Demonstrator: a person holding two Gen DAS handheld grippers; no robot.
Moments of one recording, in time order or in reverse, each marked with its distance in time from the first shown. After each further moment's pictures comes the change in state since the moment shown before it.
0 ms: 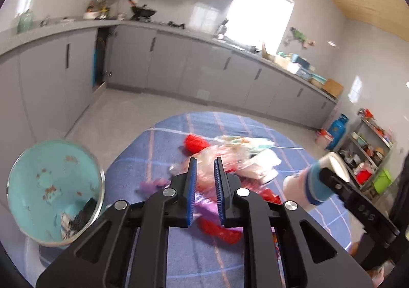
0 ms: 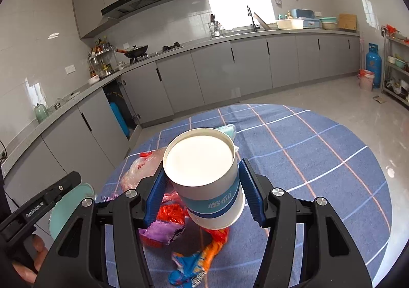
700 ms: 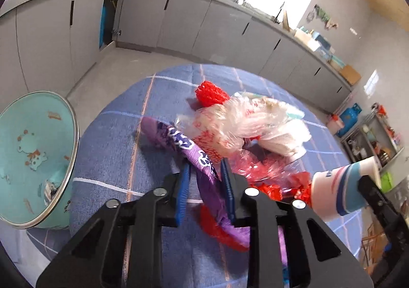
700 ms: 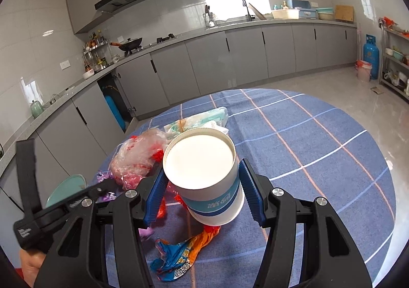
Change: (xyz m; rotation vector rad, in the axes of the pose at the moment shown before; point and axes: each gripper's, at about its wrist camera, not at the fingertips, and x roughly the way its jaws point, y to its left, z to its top) left arm 0.075 0.006 -0.024 -0.086 0.195 0.022; right arm 0.008 -0.012 -0.022 0.024 0.043 -0.016
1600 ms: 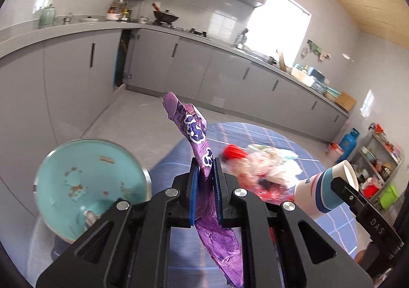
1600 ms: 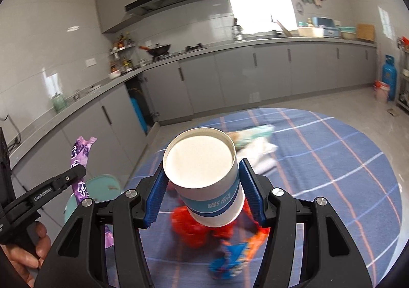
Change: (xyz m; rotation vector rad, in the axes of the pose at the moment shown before) left arm -0.121 0.055 0.015 0.019 -0.249 0.043; right arm -0.020 0.078 0.007 -0.104 -0.051 0.117
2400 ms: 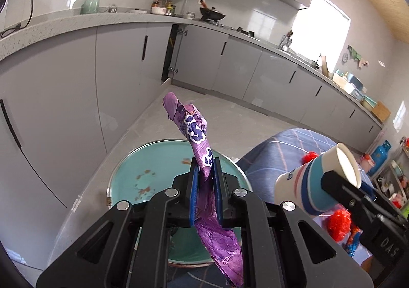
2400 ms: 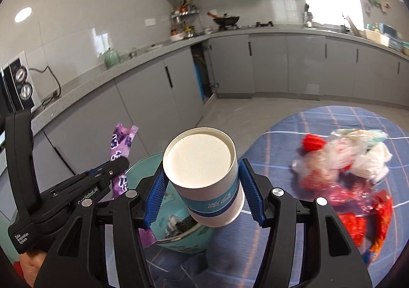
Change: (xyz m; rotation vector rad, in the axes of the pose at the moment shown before) left arm -0.001 0.124 0.012 -0.078 0.023 0.201; right arm 0.075 0.173 -0.020 -0.184 0.161 0.259
